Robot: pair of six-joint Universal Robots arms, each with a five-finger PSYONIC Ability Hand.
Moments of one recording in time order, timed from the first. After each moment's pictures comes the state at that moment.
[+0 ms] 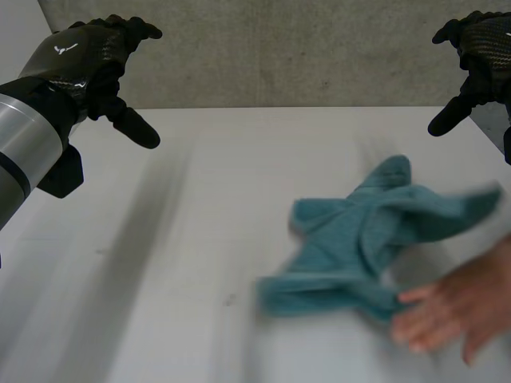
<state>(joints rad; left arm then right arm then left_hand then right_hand) 4.29 -1.55 -1.40 3.00 -1.53 3.12 1.83 -1.50 1.30 0.18 1.56 3.00 0.20 0.21 0.22 0.21 0.05 0.21 0.22 0.22 0.23 0.06</state>
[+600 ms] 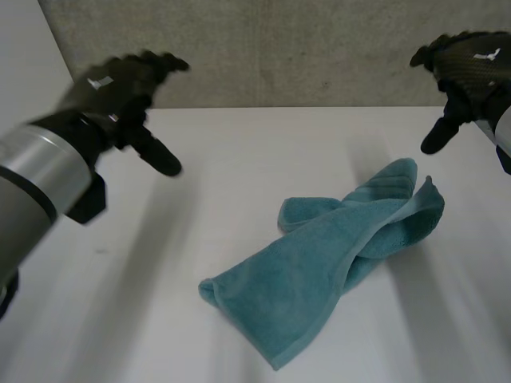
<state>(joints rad) 4.23 -1.57 -1.45 3.00 -1.54 3.11 1.83 -1.48 1.32 0.20 1.48 2.79 0.20 0.21 0.22 0.21 0.05 0.21 0.22 0.22 0.23 0.06</state>
